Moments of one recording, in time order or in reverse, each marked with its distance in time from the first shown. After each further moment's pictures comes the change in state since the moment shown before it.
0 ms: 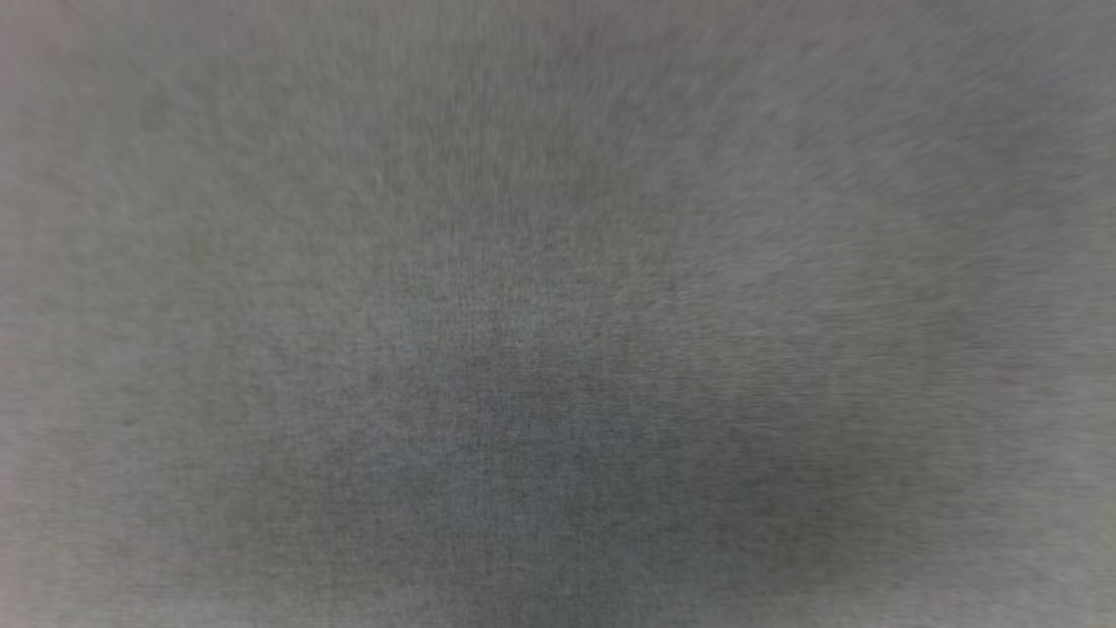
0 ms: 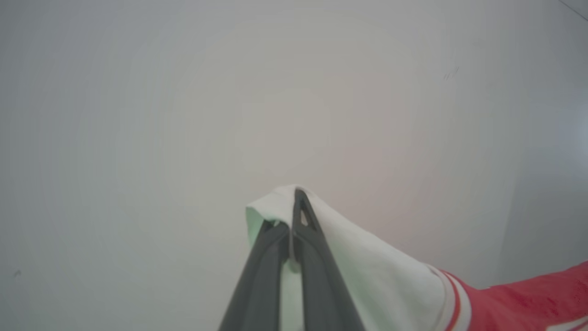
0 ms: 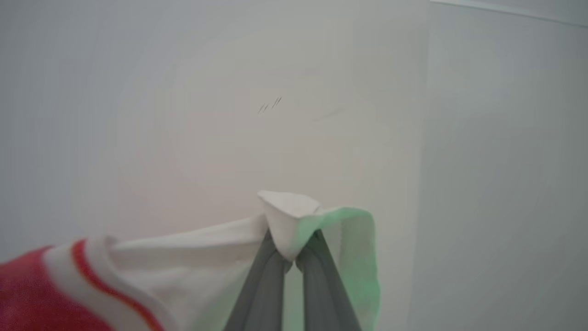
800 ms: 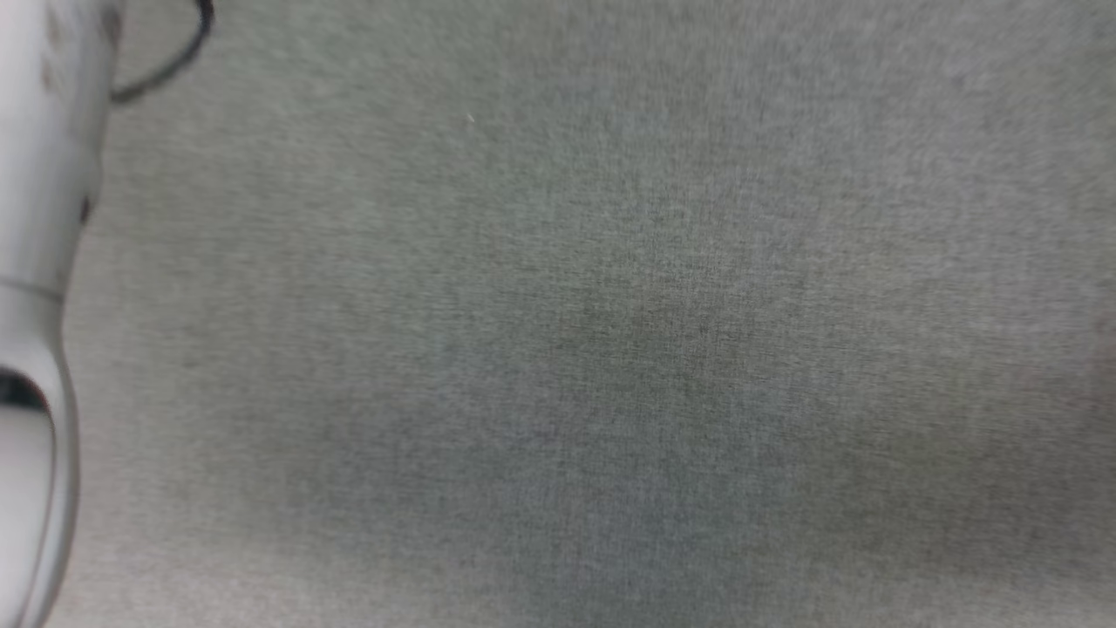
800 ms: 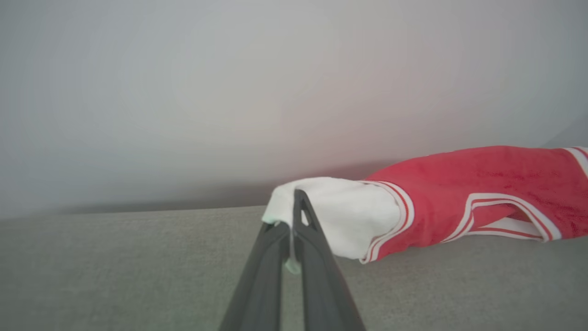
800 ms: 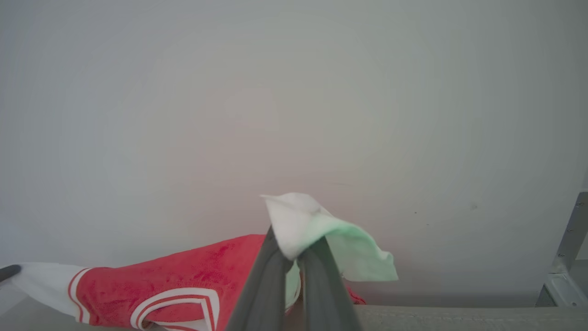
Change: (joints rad) left arm 0.353 -0.006 -0.193 0.080 -0.184 -0.013 0.177; right arm 0.388 -0.078 0.189 -0.025 0.573 0.001 0.192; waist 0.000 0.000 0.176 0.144
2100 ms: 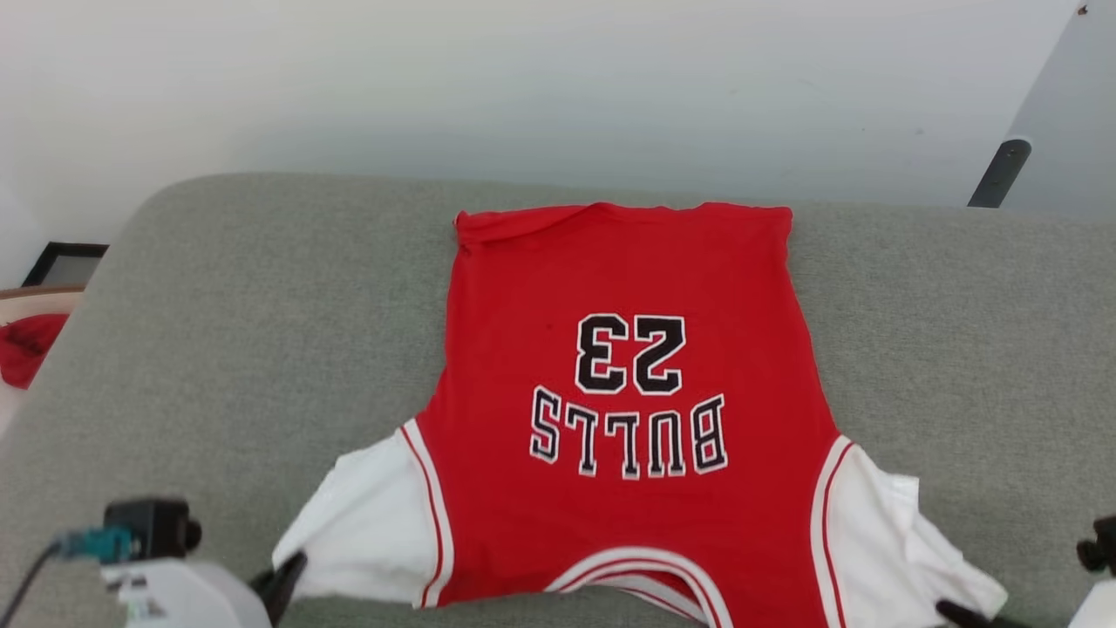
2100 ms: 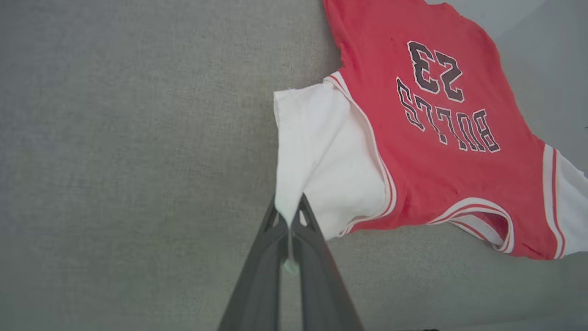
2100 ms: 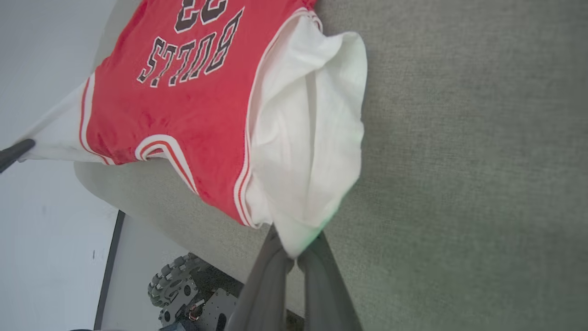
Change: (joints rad) left arm 1.536 0.573 0.002 -1.183 -0.334 0.511 0.038; right arm 1.497 -0.133 -0.172 -0.718 0.256 0.000 0.719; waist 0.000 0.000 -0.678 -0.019
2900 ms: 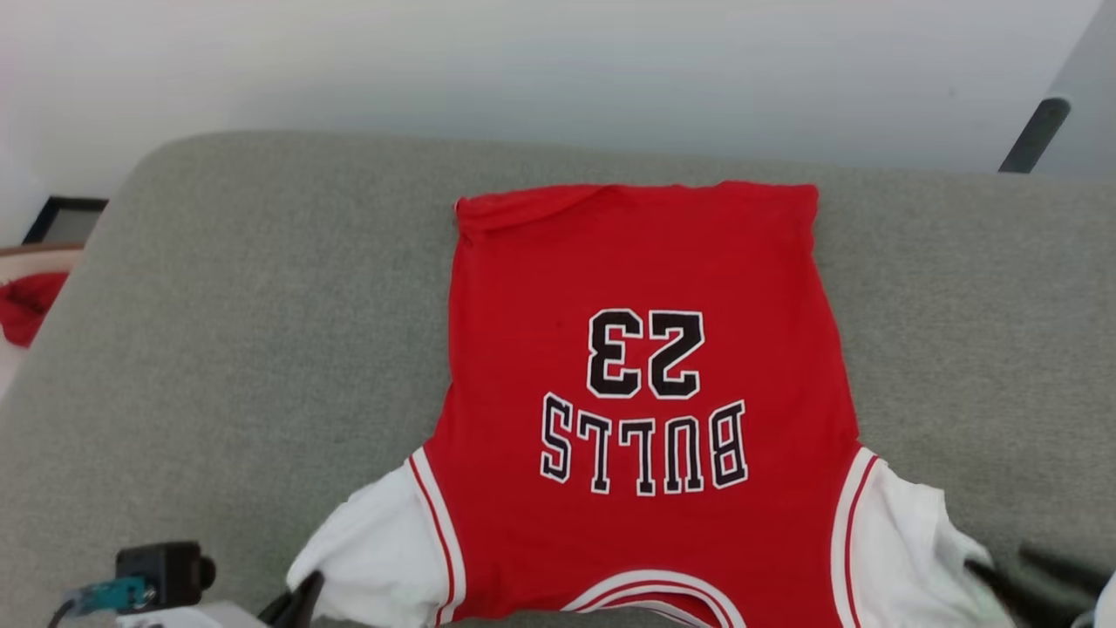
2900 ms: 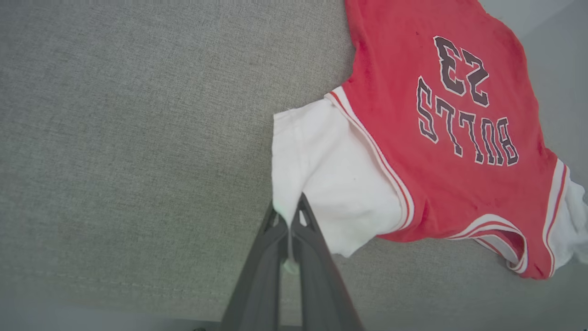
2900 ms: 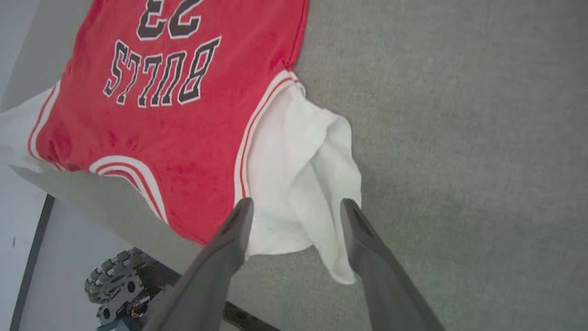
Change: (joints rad) left arm 0.127 -0.046 0.008 -0.042 0.011 0.023 -0.137; right arm 0.054 0.072 -0.170 -0.190 -0.237 0.000 0.171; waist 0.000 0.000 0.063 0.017
